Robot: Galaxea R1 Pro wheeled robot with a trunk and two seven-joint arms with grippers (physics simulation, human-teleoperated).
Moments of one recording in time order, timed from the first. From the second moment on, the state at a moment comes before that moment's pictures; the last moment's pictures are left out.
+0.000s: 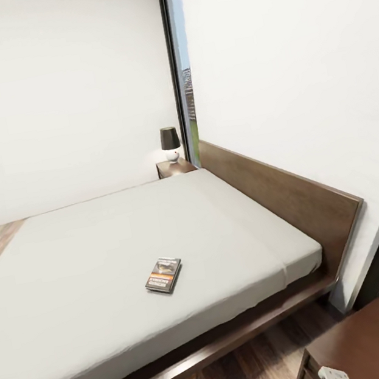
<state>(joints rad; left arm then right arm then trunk) -0.43 0.05 0.22 -0.07 0.05 -0.18 -0.34 -0.43 -0.12 -0.16 -0.09 -0.20 0.02 0.40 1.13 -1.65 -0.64</state>
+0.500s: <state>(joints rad) -0.43 0.05 0.22 -0.07 0.05 -0.18 -0.34 -0.43 -0.12 -0.16 -0.09 -0.20 0.02 0.40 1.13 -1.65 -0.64</state>
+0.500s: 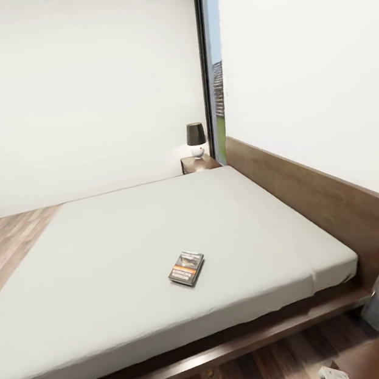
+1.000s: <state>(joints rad) -0.43 0.05 0.22 -0.07 0.05 -0.18 -0.34 -0.43 -0.12 -0.16 -0.09 -0.20 0.02 0.40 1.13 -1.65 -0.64</state>
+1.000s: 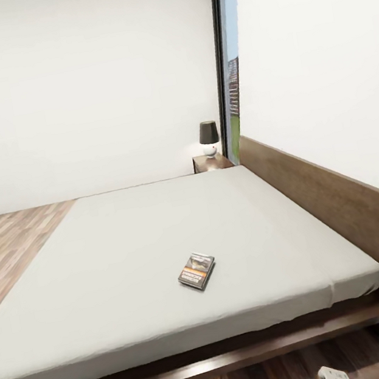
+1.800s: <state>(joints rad) -0.43 0.05 0.22 -0.07 0.05 -0.18 -0.34 -0.43 -0.12 -0.16 -0.09 -0.20 0.02 0.40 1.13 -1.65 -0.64</state>
